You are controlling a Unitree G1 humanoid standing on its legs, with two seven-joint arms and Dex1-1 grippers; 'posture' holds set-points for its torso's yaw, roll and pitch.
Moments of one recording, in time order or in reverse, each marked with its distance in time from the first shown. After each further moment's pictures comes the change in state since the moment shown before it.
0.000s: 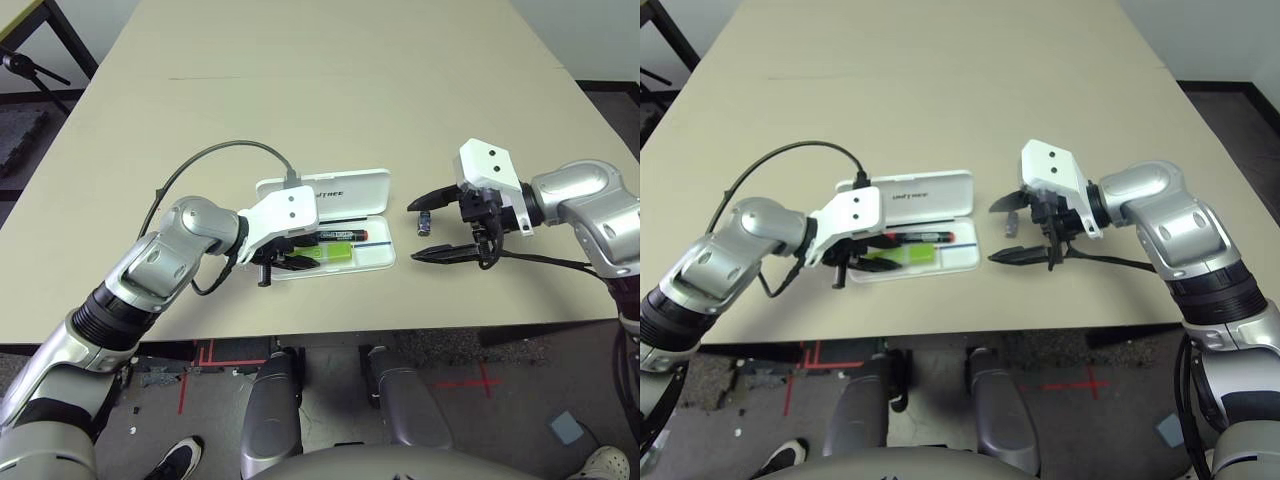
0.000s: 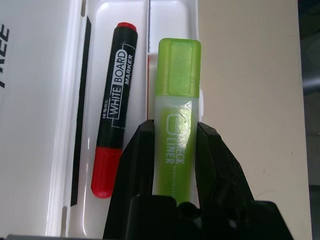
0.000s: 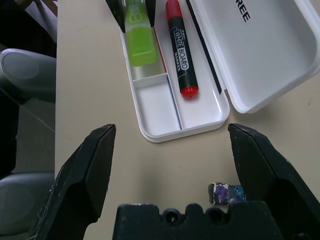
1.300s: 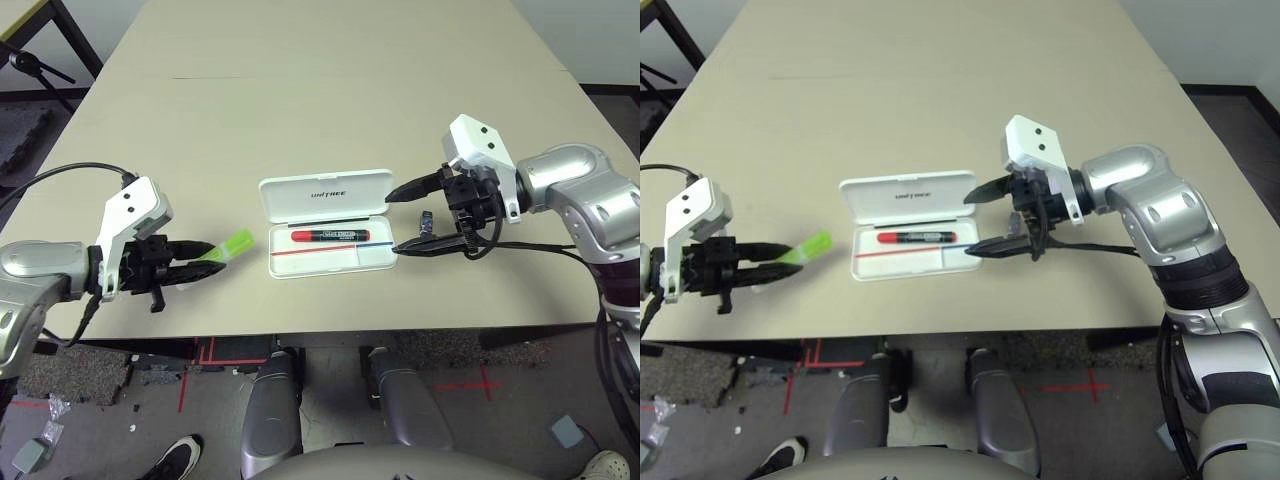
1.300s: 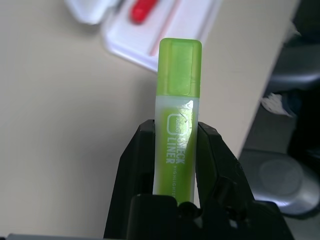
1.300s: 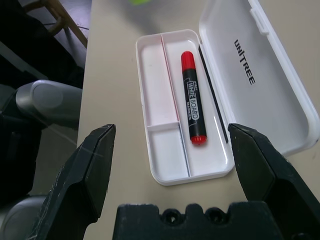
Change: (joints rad) left arm 0.578 0.336 0.599 -0.092 -0.354 -0.041 -0.061; right arm -0.098 0.051 0.001 -0.010 0.068 0.082 0.036
